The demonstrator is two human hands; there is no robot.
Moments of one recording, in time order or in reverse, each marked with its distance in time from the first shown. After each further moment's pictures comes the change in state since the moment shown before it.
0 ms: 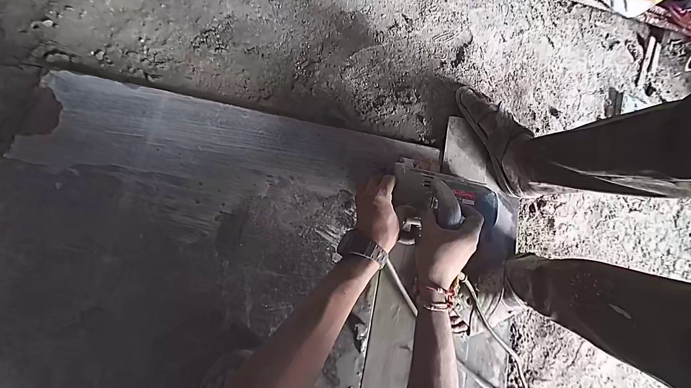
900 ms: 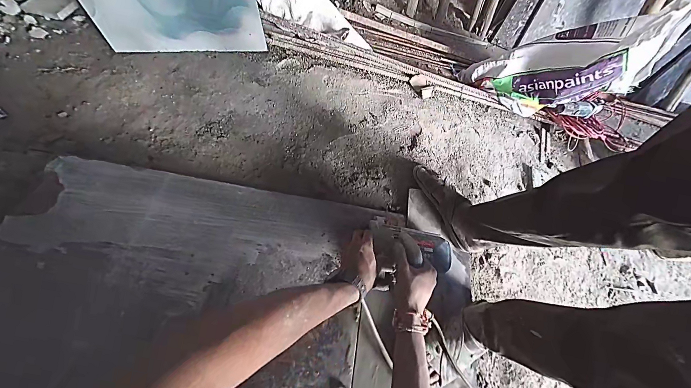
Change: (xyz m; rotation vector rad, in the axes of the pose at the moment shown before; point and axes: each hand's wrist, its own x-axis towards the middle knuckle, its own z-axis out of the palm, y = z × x) left_hand 0.017 0.025 -0.035 0.250 -0.302 0.002; right_hand 0.015 -0.023 -0.004 0.045 -0.147 0.102
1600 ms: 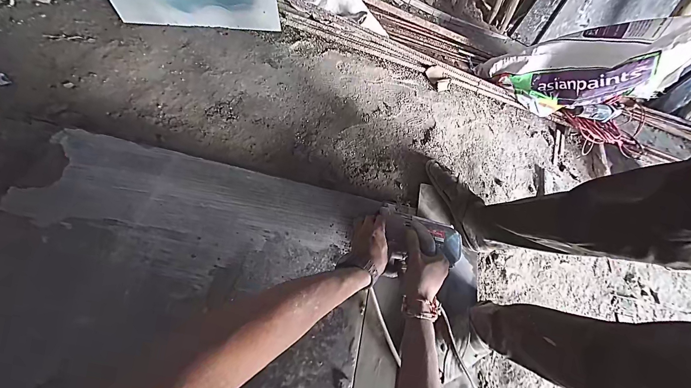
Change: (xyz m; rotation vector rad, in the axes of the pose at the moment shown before) left_hand 0.018 0.000 -0.007 -0.031 0.020 0.027; right_hand 0.006 -0.017 0.007 -0.108 0.059 -0.033
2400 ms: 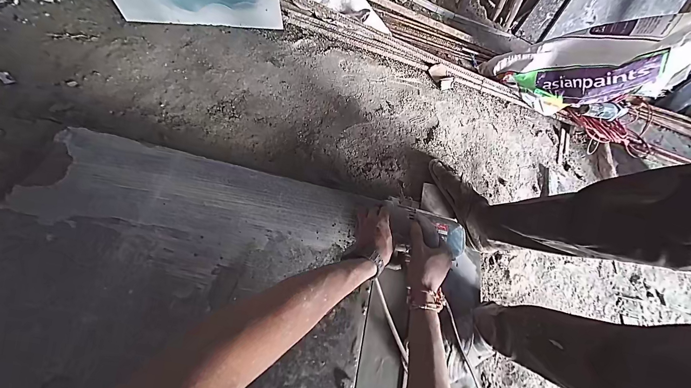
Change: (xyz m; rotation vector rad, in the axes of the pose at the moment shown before) left_hand 0.015 0.006 -0.008 0.000 -0.011 -0.020; right_hand 0.012 -0.008 0.005 -0.015 0.008 -0.036
